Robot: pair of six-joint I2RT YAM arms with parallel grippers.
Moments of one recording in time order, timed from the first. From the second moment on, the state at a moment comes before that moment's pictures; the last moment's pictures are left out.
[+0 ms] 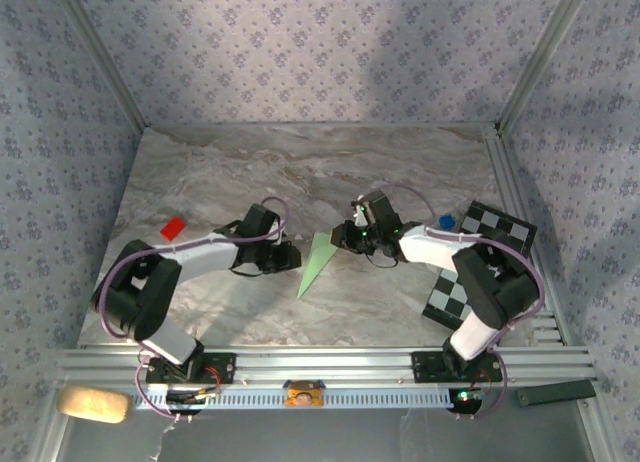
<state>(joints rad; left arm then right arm) -0.58 1.57 0.74 -0.21 0.45 -0.66 0.57 1.63 0.80 0.03 -0.38 0.78</state>
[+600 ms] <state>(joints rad) -0.57 1.69 0.76 -0.15 0.55 -0.66 0.61 1.66 0.76 0.03 -0.37 0.82</state>
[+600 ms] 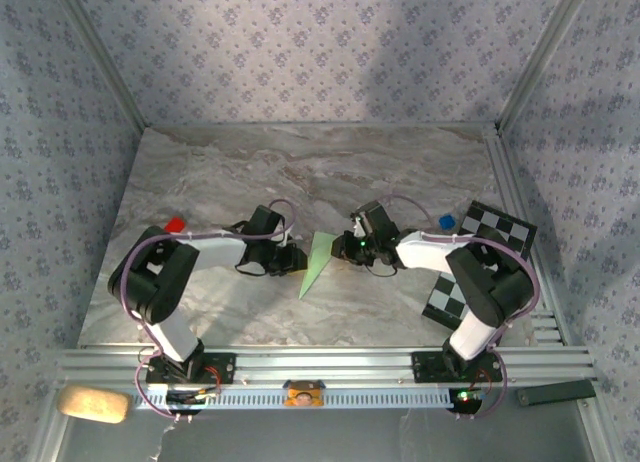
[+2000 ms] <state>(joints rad) -0.57 1.73 0.78 -0.05 0.67 -0.70 0.61 1.73 0.76 0.07 -0.40 0.86</state>
